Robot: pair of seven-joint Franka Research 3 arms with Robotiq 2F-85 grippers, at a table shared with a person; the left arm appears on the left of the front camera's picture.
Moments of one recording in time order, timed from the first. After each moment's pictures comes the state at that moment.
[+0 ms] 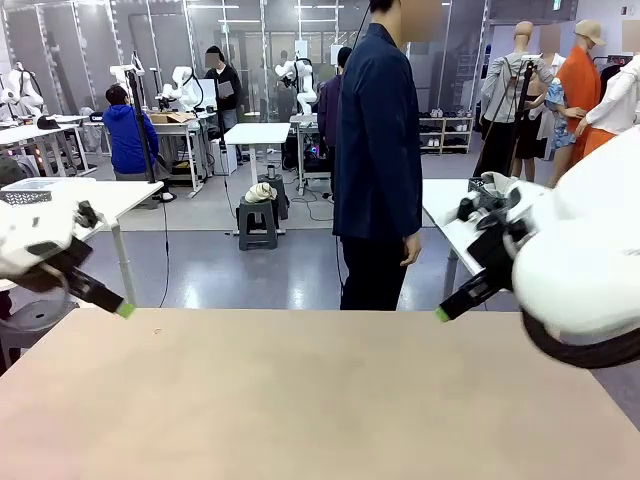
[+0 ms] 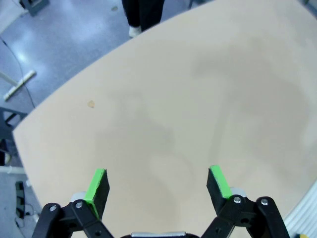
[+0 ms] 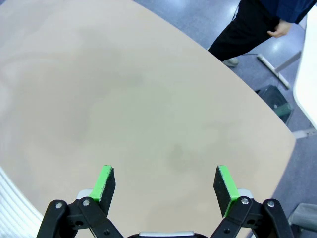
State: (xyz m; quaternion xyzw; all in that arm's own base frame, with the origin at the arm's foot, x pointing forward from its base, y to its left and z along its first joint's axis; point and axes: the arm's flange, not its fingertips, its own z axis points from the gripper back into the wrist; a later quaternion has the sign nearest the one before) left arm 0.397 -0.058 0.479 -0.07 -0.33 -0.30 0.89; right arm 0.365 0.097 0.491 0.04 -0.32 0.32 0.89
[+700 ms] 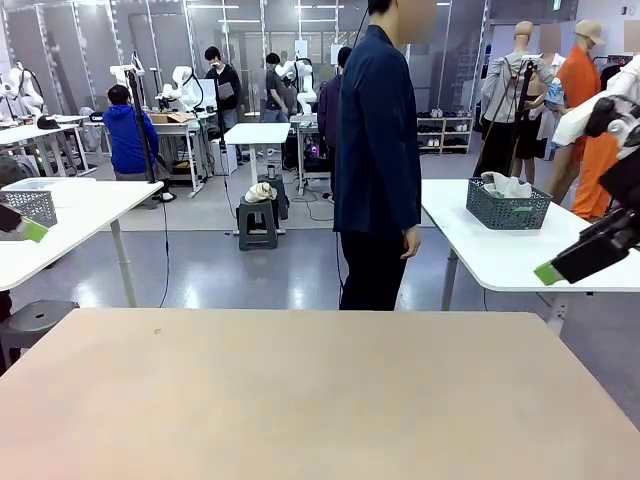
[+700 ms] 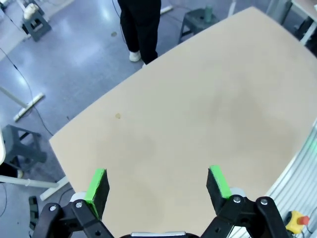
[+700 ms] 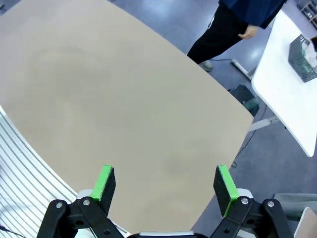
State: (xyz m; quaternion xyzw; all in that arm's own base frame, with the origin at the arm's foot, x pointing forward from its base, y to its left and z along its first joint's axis) left arm 0.346 0.020 0.613 -0.08 -0.37 -0.33 0.87; right arm 0.235 0.045 0.612 0.00 -0.36 0.32 0.88
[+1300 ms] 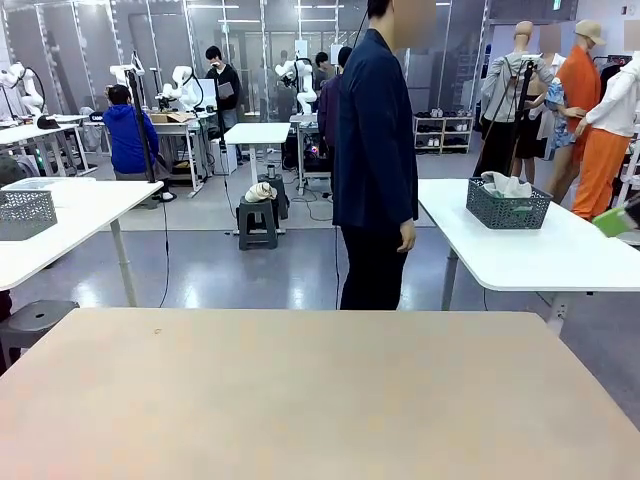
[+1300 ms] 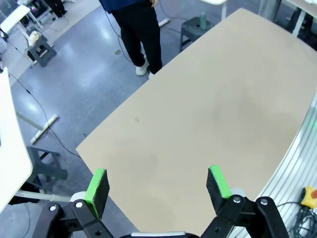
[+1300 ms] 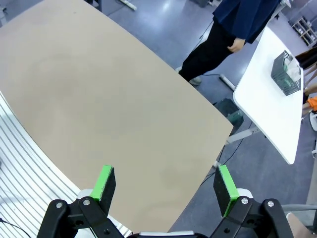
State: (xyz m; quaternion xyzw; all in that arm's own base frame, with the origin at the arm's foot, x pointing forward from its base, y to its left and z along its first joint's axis) left arm 0.306 0.080 0.667 -0.07 -0.40 -0.38 0.83; right arm 0.190 0.026 0.683 -0.02 -0.39 0.34 0.85
